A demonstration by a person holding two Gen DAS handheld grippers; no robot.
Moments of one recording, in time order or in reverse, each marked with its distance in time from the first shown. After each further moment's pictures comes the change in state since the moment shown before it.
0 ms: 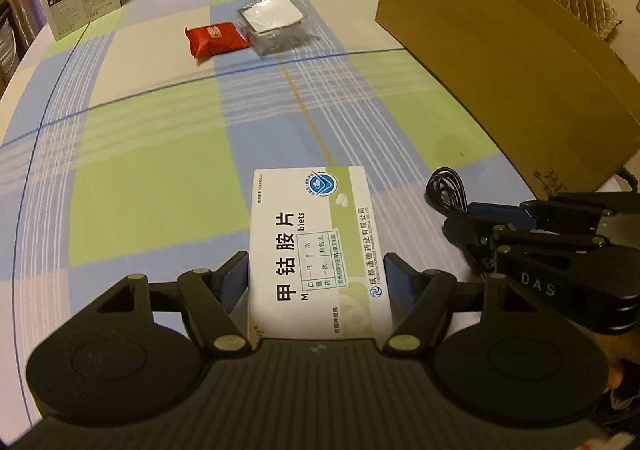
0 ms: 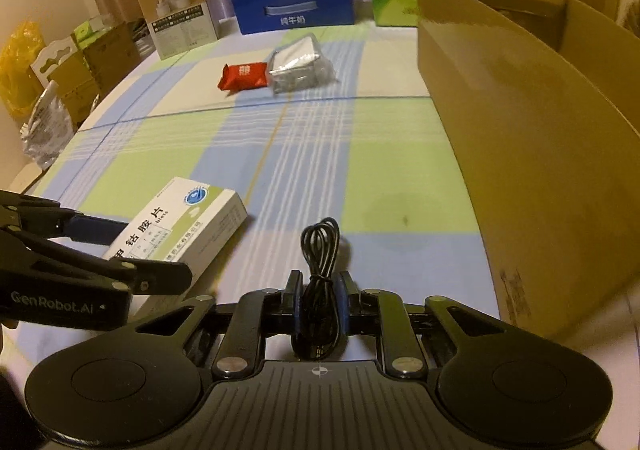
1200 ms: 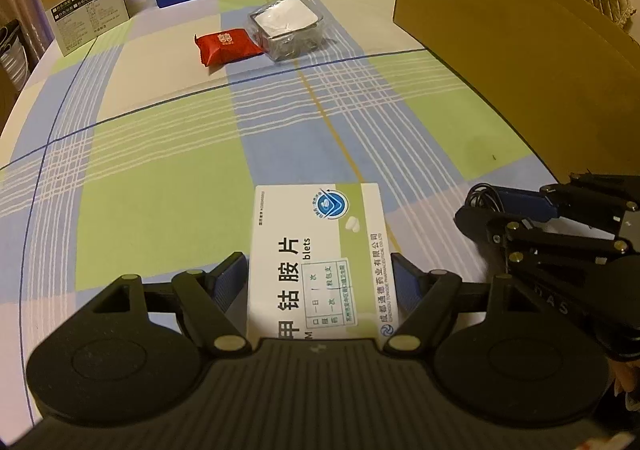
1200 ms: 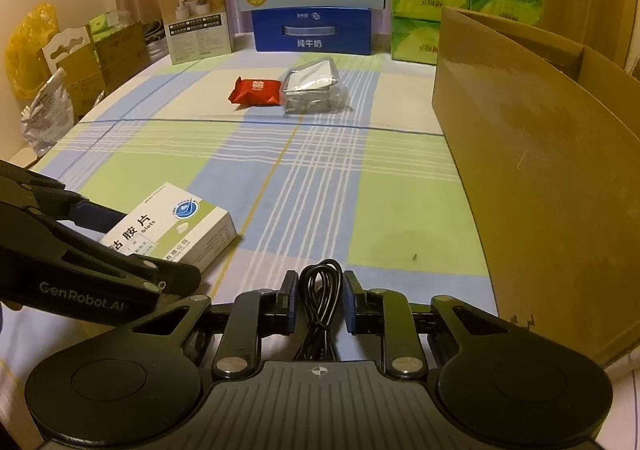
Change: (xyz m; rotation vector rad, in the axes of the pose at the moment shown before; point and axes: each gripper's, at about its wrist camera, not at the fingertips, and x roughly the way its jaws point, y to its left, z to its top) left arm 0.019 0.006 0.007 0.036 -0.034 0.069; right arm 0.014 0.013 -0.001 -0.112 -0.093 -0.037
